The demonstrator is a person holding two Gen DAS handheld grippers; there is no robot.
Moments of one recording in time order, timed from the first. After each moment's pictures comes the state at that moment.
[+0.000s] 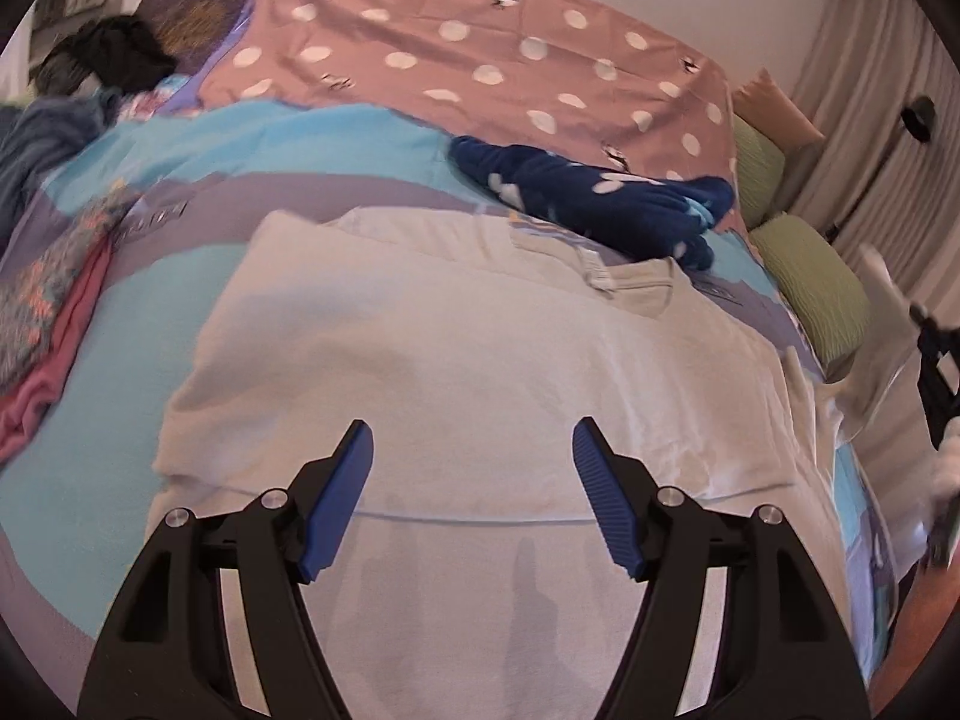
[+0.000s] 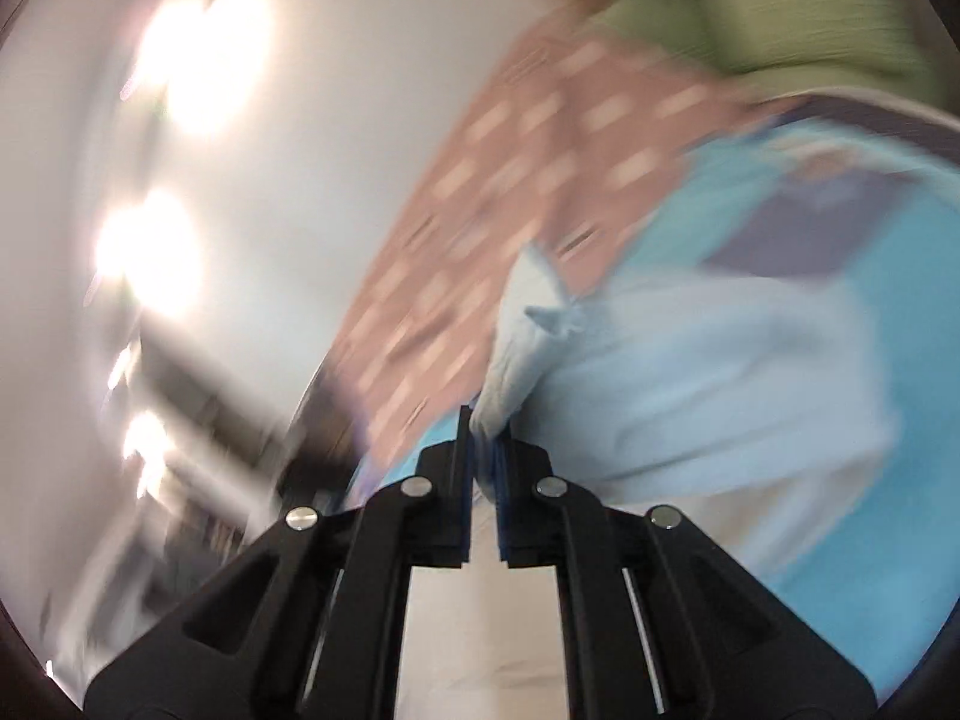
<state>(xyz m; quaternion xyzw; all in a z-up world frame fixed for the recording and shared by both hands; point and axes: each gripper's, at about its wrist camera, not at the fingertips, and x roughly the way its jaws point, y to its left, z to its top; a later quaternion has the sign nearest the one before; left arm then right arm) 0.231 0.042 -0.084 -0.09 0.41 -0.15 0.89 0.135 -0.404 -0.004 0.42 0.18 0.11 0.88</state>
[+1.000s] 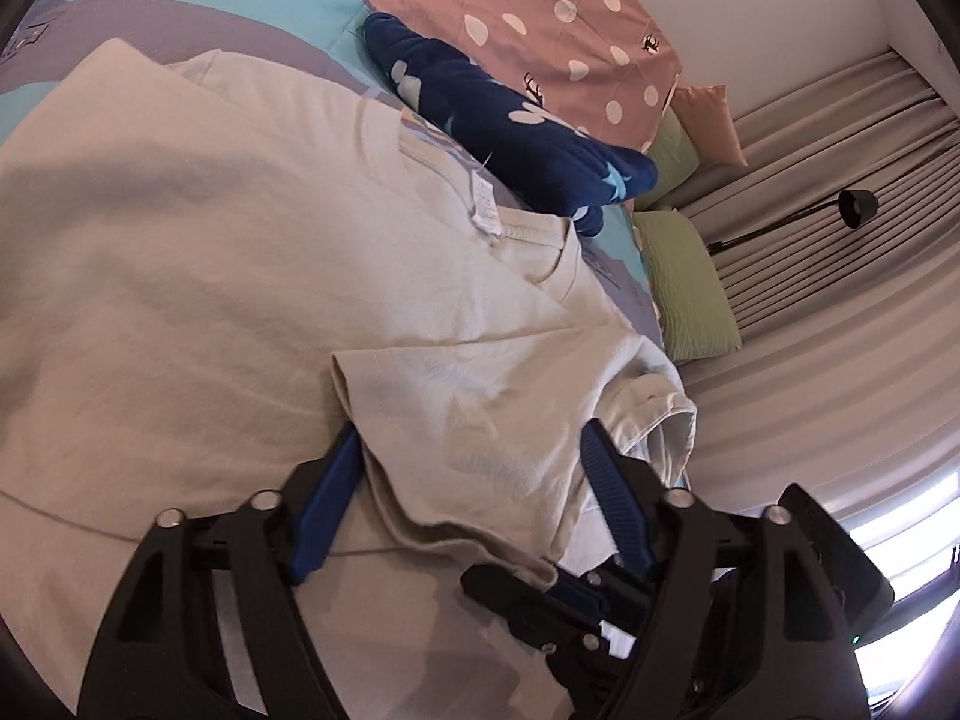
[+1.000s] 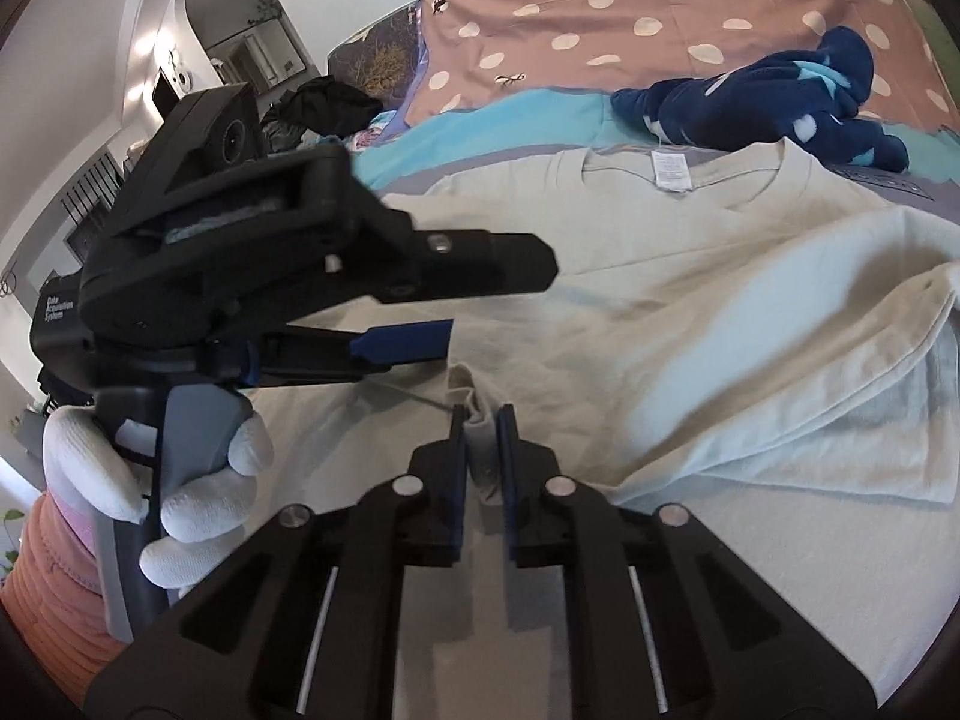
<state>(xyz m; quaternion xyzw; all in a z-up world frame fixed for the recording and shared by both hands) 0.288 0.005 -0.116 -0.26 0.51 -0.31 0.76 0.161 -0.148 -0.099 0.10 0.41 0.21 0.88</state>
